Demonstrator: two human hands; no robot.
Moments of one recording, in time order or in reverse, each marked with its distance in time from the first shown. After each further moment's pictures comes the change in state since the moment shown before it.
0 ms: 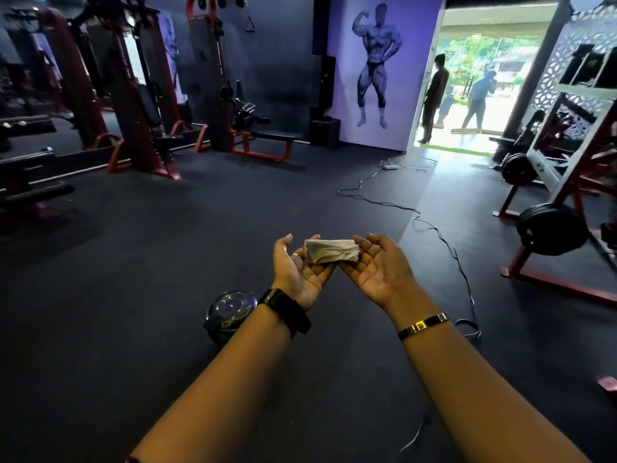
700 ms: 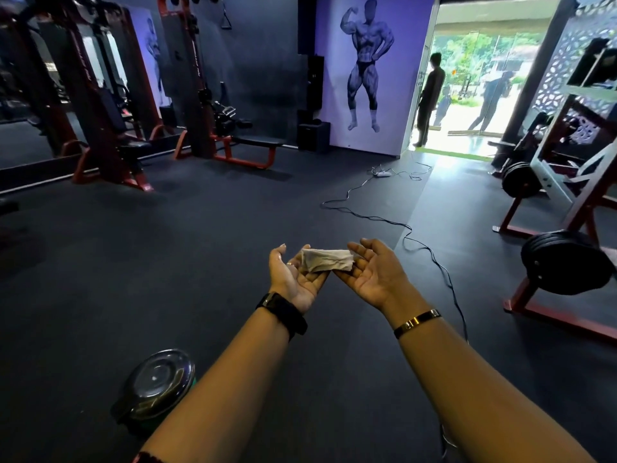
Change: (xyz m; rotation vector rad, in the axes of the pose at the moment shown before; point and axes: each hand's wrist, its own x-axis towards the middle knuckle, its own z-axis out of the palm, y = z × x) left_hand 0.374 -0.069 0.189 -0.064 0.063 -0.034; right_hand 0.337 -0.223 -0.117 -0.047 0.039 0.053
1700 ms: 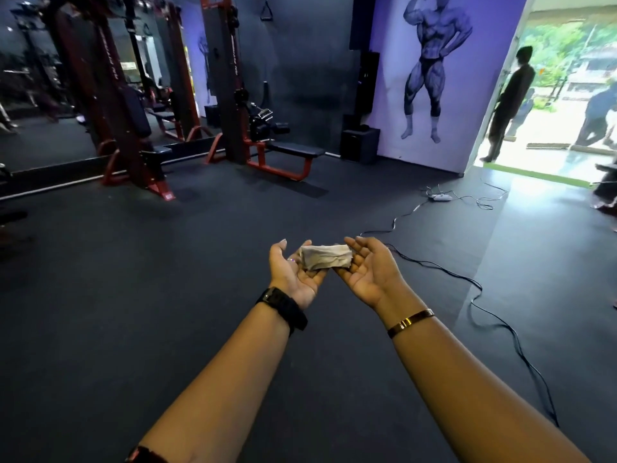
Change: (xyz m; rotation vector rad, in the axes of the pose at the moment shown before) left_hand 0.606 0.174 0.148 -0.068 0.074 0.157; right_hand 0.641 -0.179 0.093 0.007 -0.150 0.081
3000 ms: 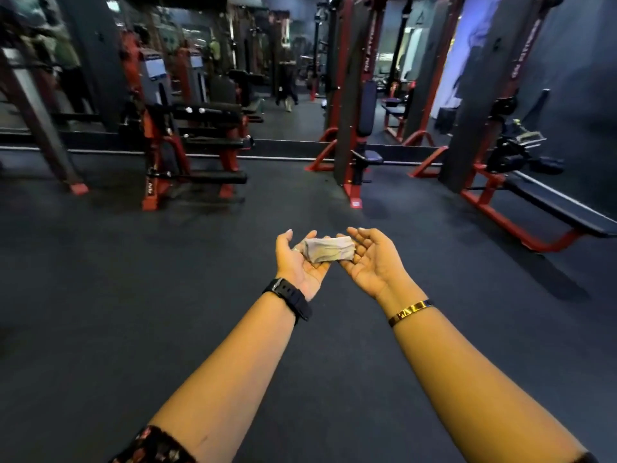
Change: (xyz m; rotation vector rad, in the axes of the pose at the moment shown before) left_hand 0.510 0.568 -0.182 -0.299 0.412 0.630; right_hand 0.681 0.196 0.522 -0.238 -0.555 0.497
